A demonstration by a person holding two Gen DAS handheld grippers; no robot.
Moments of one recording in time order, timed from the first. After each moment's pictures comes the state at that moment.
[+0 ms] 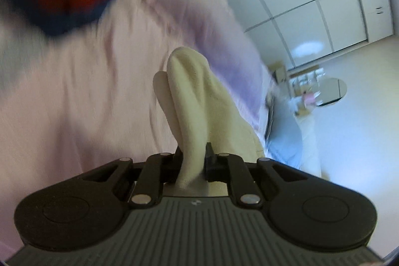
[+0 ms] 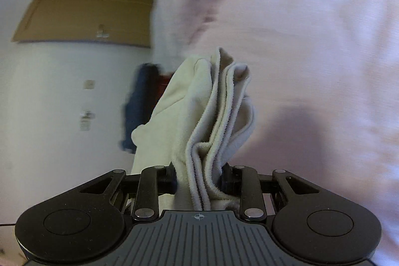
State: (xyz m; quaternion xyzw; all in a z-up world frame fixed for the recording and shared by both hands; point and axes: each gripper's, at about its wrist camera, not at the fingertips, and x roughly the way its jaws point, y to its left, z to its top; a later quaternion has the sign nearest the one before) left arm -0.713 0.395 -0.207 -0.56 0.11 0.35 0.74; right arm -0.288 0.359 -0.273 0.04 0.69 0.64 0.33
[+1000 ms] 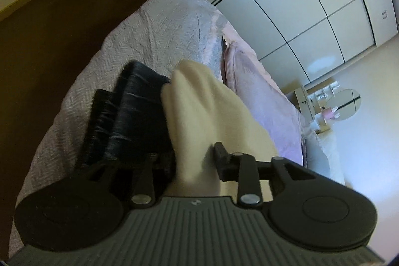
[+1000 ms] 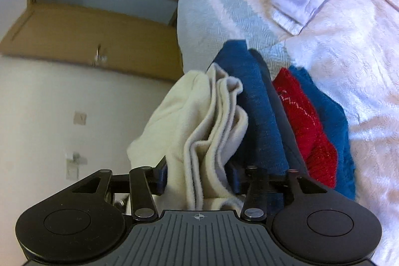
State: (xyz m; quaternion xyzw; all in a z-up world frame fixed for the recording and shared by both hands) left arm -0.996 0.716 -0.202 -0.51 0.15 0.38 0.76; right arm -0.612 0.600 -0.254 0.10 0.66 0.60 0.44
